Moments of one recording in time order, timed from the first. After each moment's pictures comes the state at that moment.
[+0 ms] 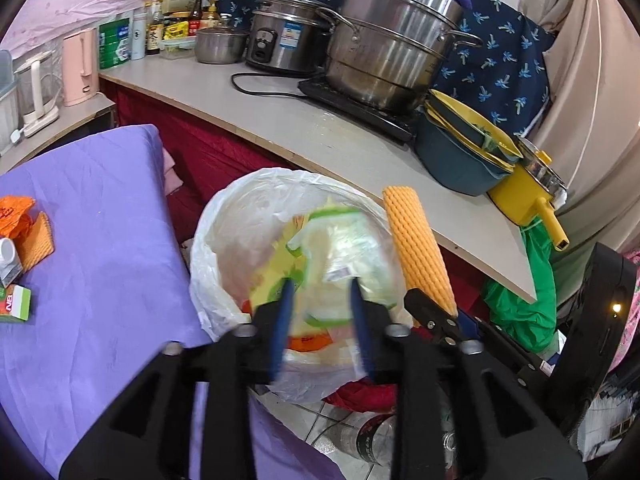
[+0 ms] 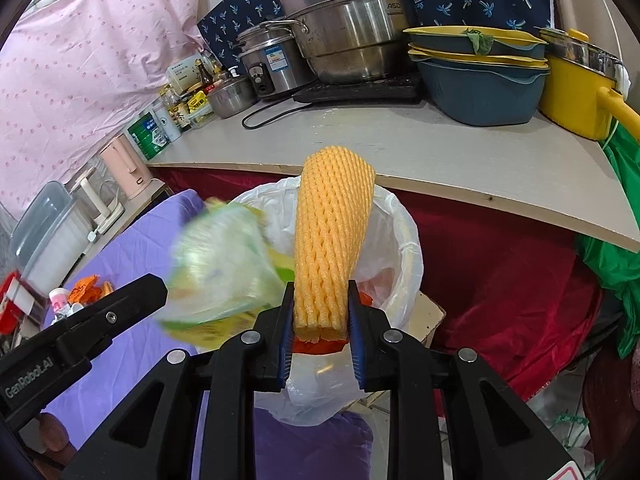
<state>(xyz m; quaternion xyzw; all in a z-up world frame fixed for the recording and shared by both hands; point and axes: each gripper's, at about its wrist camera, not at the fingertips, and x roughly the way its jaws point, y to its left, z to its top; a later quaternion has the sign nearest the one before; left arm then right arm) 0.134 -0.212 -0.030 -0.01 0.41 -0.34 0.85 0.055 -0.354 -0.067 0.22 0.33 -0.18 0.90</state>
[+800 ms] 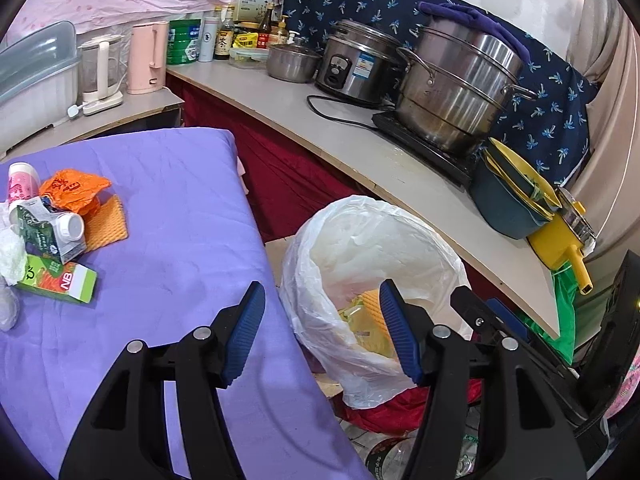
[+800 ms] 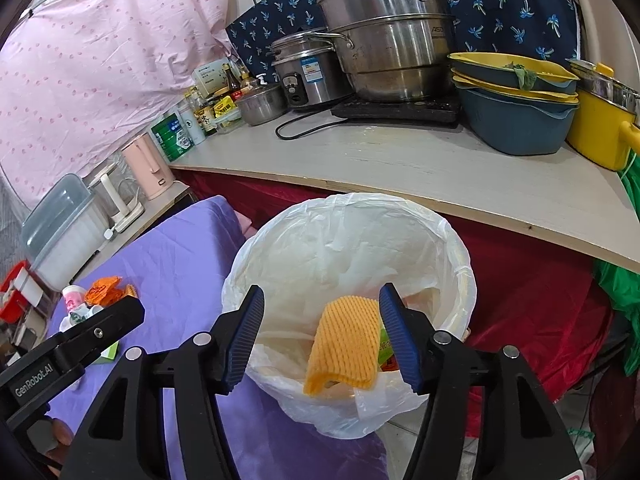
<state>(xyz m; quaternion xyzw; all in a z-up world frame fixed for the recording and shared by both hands) 0.152 -0.136 -0.022 -0.05 0.39 -0.25 0.88 0.075 -0.314 -0.043 0.20 0.31 -0.16 0.92</state>
